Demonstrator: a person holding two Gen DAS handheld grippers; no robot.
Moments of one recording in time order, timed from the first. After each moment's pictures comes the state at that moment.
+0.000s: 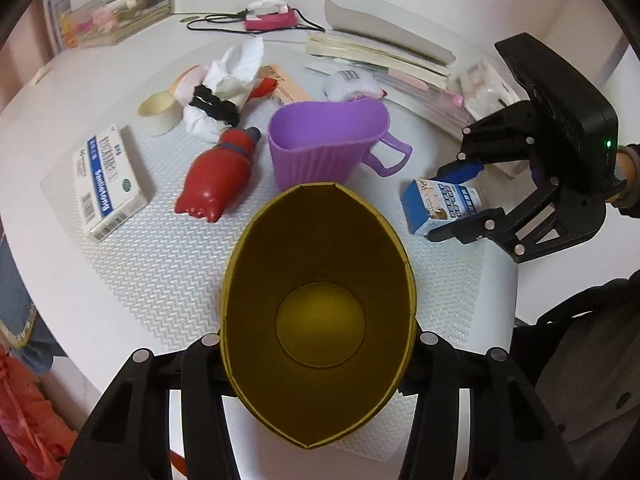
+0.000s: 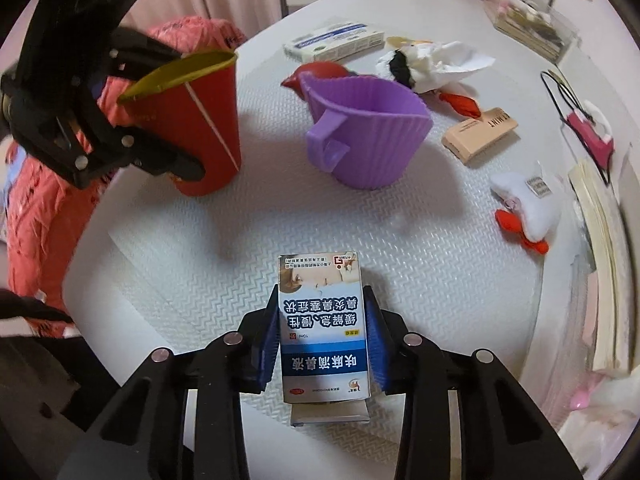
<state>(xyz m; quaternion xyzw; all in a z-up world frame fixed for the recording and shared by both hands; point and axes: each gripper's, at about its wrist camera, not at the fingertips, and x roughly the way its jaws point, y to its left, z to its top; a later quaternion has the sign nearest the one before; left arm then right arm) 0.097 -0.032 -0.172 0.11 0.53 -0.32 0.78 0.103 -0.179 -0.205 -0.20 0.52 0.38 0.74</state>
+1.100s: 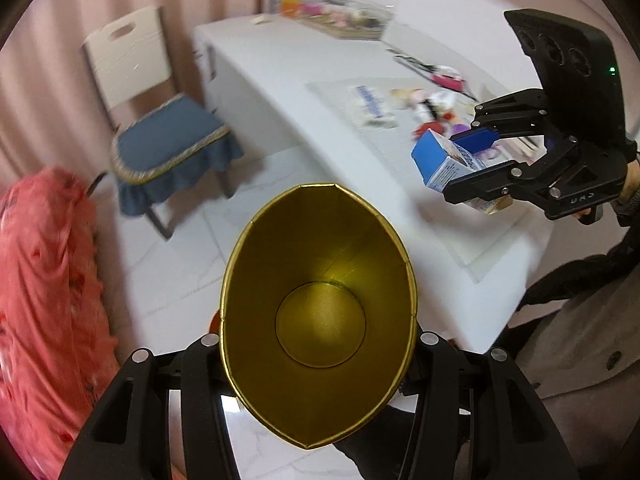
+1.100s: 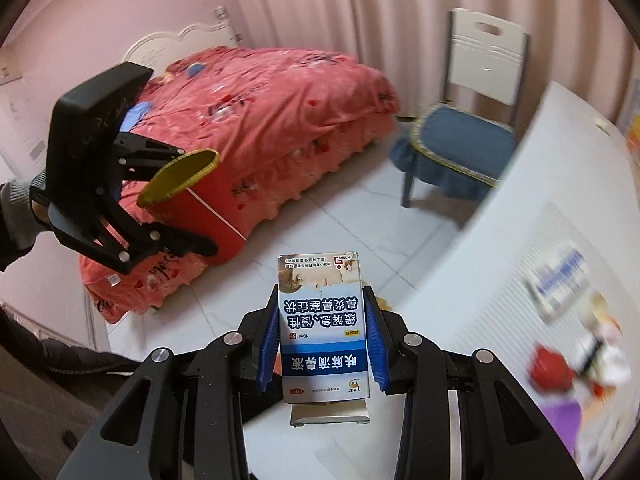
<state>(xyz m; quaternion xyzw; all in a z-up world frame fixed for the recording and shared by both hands) -0.072 0.172 -0.107 -0.02 0.51 -0.07 0.86 0.025 0.076 -0.102 -0.22 0.42 0.60 0.65</state>
